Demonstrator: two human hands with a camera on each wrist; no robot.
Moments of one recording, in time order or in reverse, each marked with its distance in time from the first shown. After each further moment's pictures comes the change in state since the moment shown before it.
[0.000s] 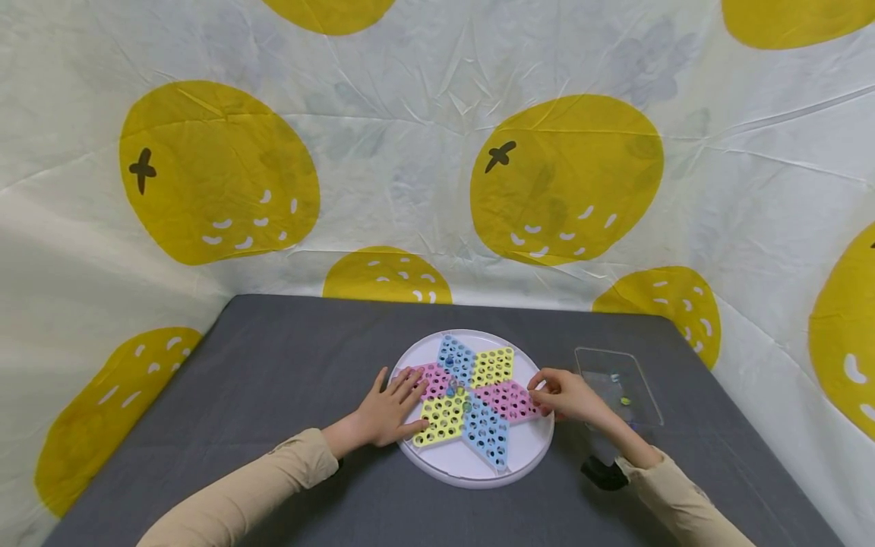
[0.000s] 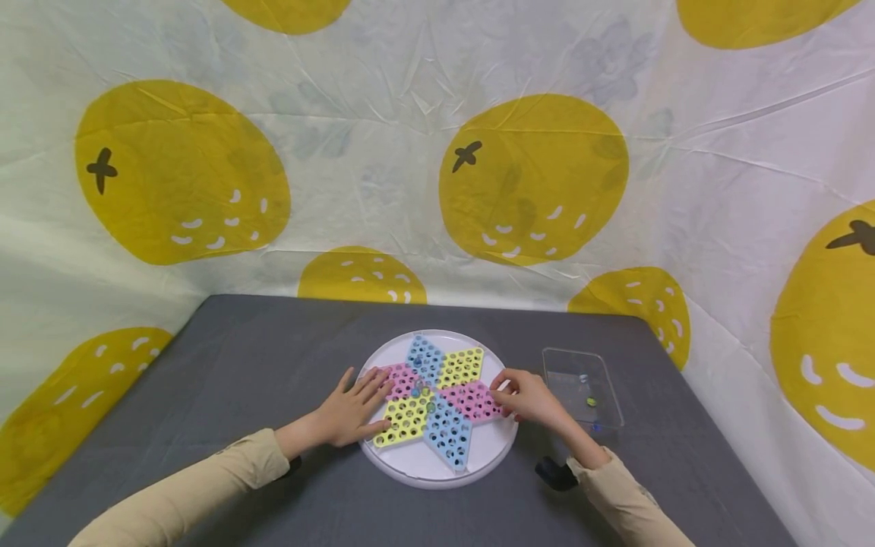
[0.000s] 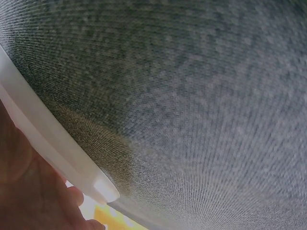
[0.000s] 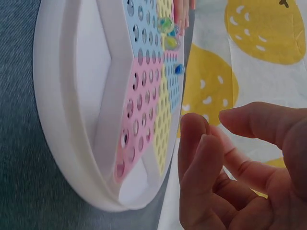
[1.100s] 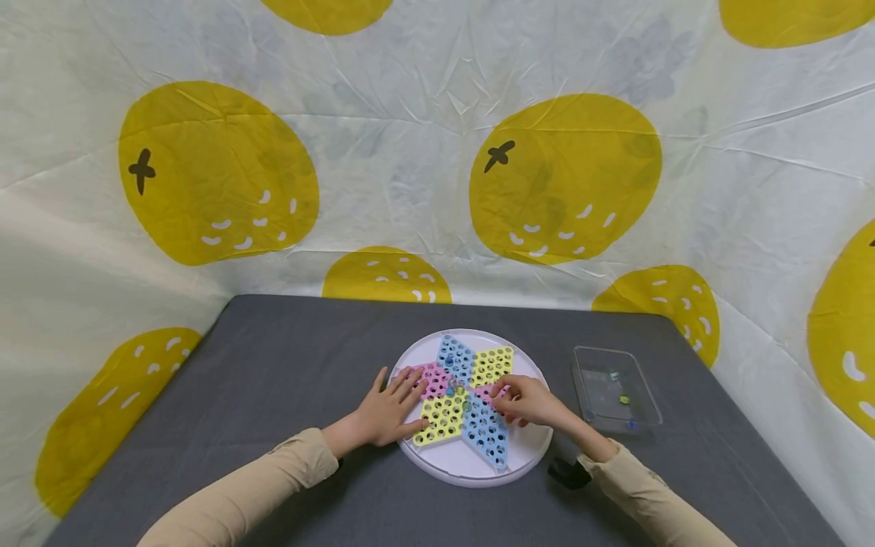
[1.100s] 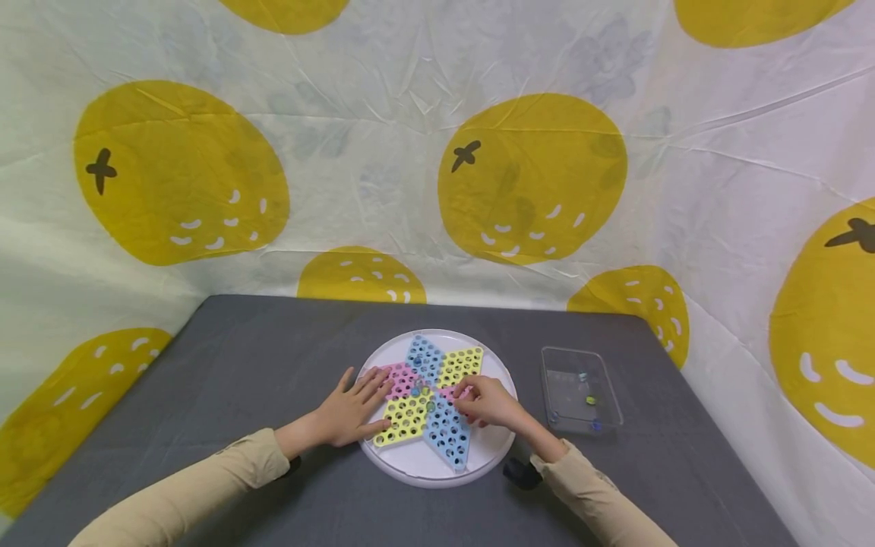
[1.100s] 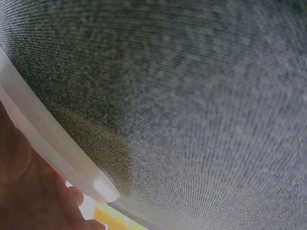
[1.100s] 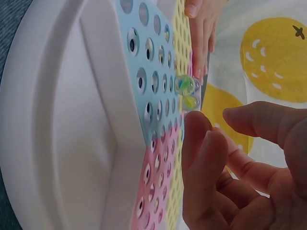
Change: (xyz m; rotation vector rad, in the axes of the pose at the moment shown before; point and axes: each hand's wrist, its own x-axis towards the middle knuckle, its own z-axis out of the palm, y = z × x) left_hand -0.001 0.001 -0.001 -0.002 -0.001 0.001; right_hand 0.018 -0.020 0.041 0.035 -0.108 -0.082
